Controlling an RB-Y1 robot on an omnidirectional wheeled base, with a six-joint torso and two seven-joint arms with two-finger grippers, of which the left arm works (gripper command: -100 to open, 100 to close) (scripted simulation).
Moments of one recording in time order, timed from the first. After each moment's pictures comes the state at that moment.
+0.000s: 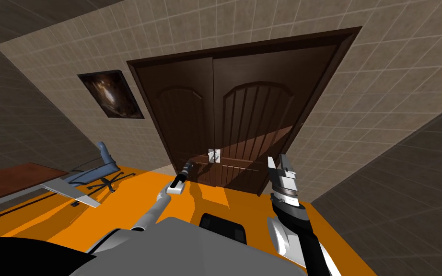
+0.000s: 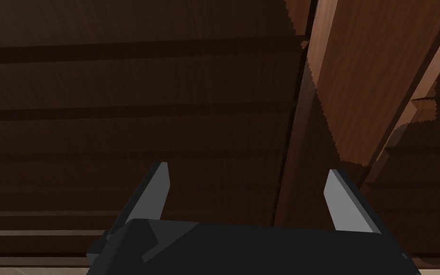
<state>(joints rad) -0.05 0.35 0.14 -1.04 0.12 -0.35 0.18</state>
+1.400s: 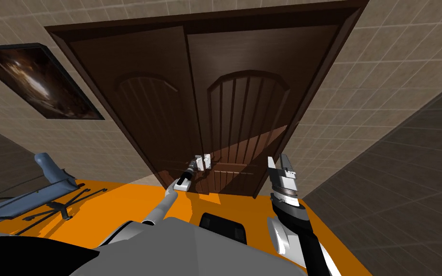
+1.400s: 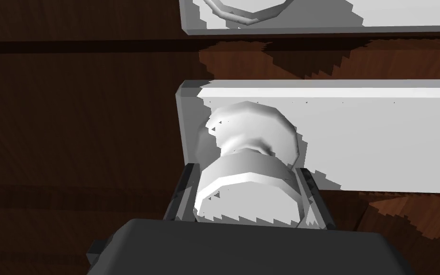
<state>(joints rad) -0.11 0.30 0.09 -1.04 0.10 -0.37 0.17</state>
